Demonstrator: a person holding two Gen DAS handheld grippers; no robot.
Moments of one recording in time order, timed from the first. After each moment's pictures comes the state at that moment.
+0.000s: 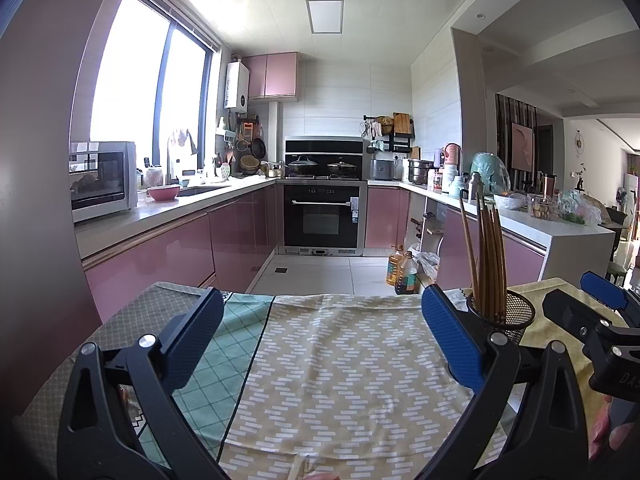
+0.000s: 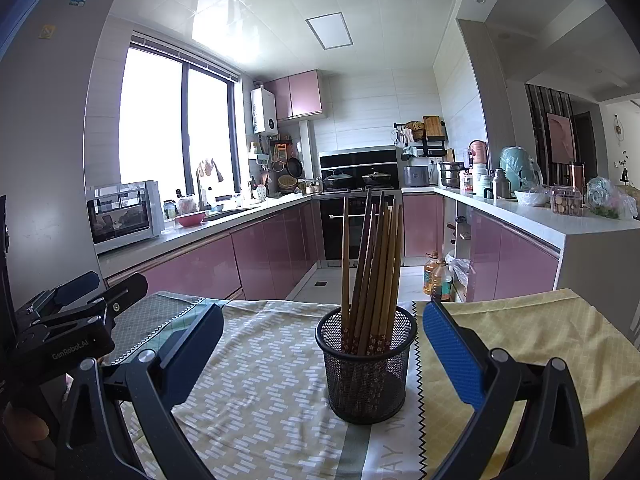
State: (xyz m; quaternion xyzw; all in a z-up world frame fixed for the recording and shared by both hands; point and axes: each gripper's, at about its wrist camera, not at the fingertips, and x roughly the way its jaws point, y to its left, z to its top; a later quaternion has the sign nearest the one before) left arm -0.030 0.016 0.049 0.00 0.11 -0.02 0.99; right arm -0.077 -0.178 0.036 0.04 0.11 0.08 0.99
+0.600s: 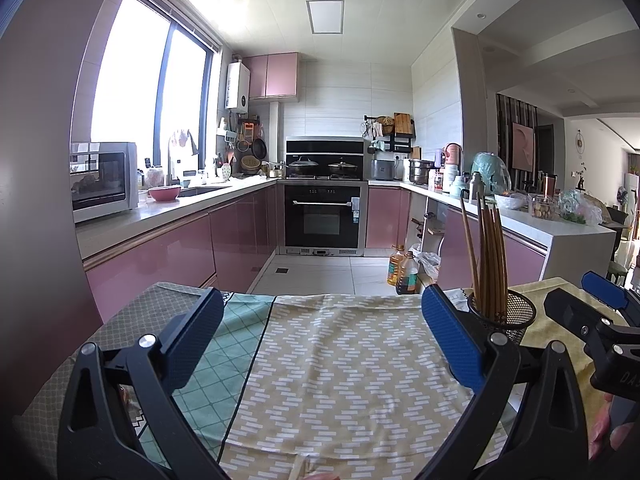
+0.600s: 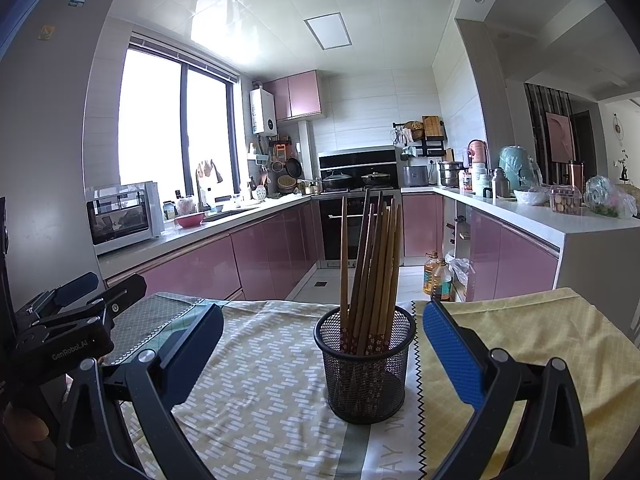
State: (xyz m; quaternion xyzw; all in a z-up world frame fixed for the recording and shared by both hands) left arm -0.031 0.014 0.047 0.00 0.11 -0.02 0.99; right arm -0.078 -0.180 0.036 0.04 0.11 0.08 0.99
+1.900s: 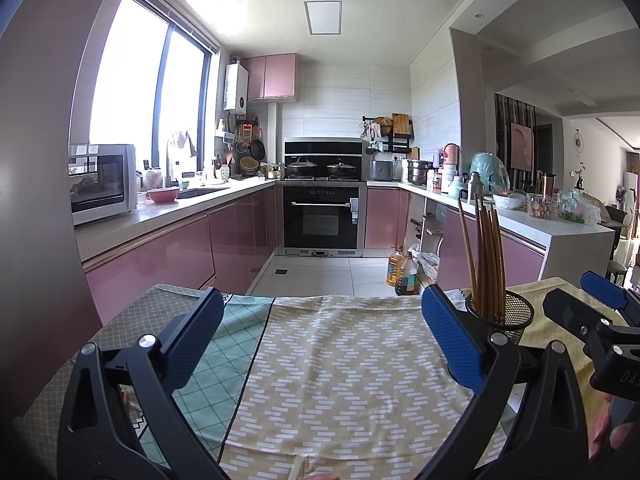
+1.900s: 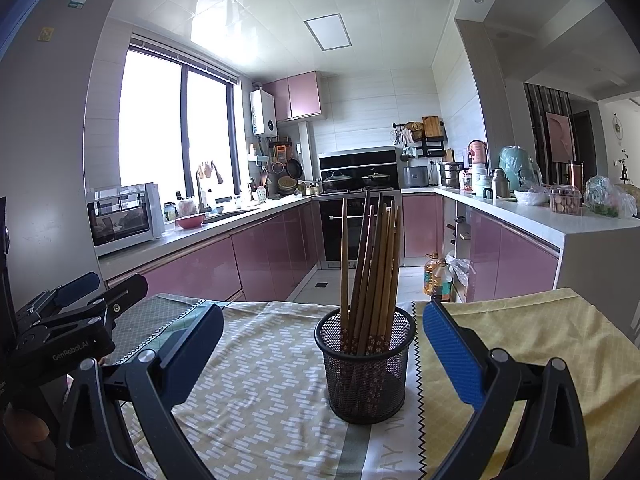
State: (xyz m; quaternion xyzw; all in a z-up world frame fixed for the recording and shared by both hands) left arm -0.031 0.013 0.047 0.00 0.11 -0.02 0.99; right arm -0.078 -0.180 0.036 0.04 0.11 0.08 0.99
